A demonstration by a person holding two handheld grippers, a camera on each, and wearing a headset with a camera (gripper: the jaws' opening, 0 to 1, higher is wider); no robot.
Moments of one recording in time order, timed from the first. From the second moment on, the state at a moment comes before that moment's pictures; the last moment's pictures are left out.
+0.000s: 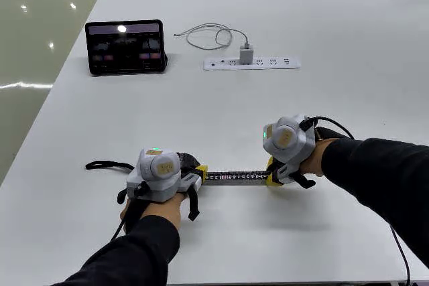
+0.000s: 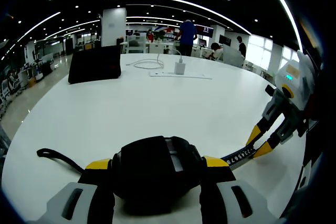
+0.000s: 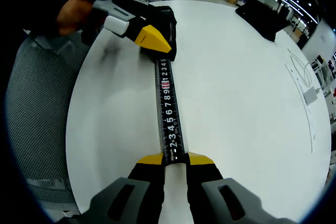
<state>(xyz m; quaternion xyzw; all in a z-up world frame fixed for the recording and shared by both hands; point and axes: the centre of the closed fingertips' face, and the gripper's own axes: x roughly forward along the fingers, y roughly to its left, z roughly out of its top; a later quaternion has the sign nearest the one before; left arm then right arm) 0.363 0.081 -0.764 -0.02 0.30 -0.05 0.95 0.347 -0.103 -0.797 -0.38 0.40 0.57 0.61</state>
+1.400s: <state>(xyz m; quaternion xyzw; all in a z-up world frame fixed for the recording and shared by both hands) 0.363 0.080 -0.765 -0.03 0.31 -0.05 0.95 0.346 -0.085 -0.796 -0.38 0.39 0.58 0.62</state>
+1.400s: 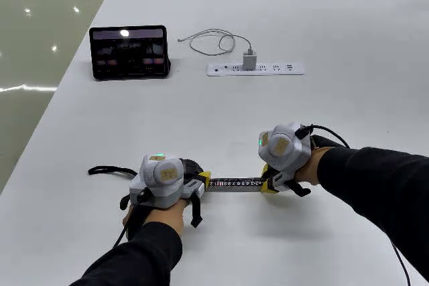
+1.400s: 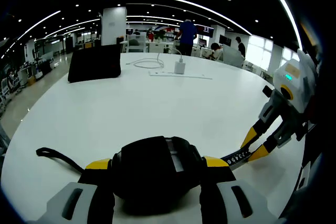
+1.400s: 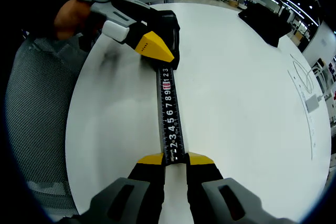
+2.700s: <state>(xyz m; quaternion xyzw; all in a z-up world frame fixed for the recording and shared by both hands) 0.363 0.080 -0.764 -0.03 0.31 -0.05 0.95 0.346 -0.064 -0.797 -0.37 0.38 0.58 0.62</state>
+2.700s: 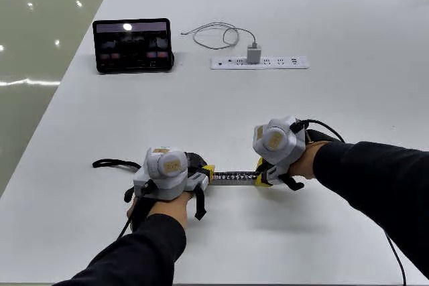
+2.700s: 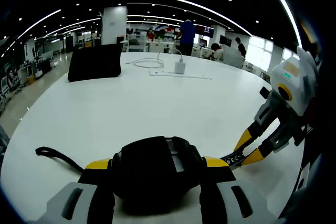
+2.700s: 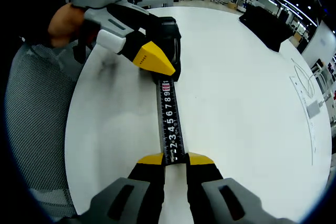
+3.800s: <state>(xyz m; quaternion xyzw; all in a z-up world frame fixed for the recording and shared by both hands) 0.363 0.080 -0.765 -0.04 0.31 -0.06 0.95 0.347 -0.042 -0.798 -0.35 0.37 0.58 0.63</state>
